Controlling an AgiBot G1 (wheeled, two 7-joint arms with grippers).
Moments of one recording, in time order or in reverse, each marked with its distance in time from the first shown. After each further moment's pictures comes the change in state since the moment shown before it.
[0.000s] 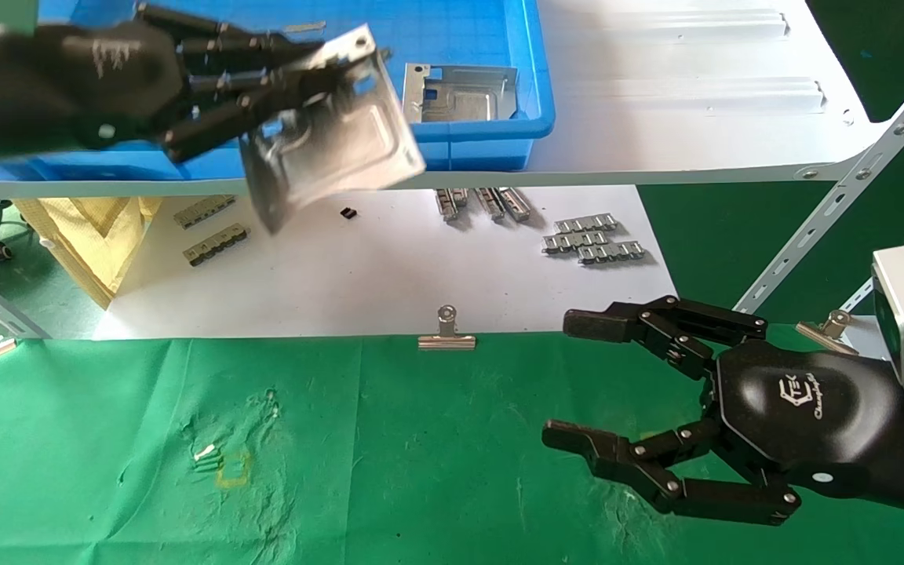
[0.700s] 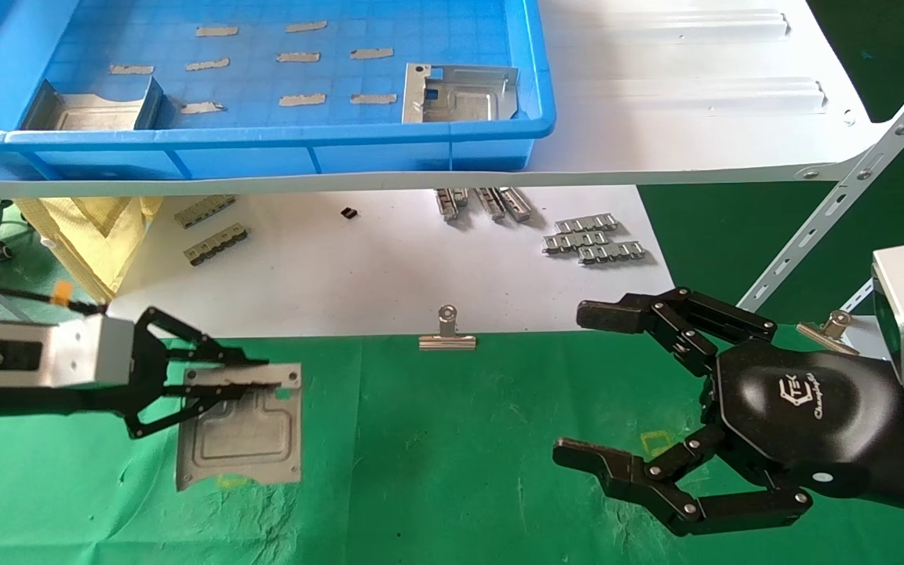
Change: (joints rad) left arm 0.211 -0.146 0.307 -0.083 0.042 -0.033 0.333; right arm 0.000 0.000 0.000 0.000 0.000 0.000 0.000
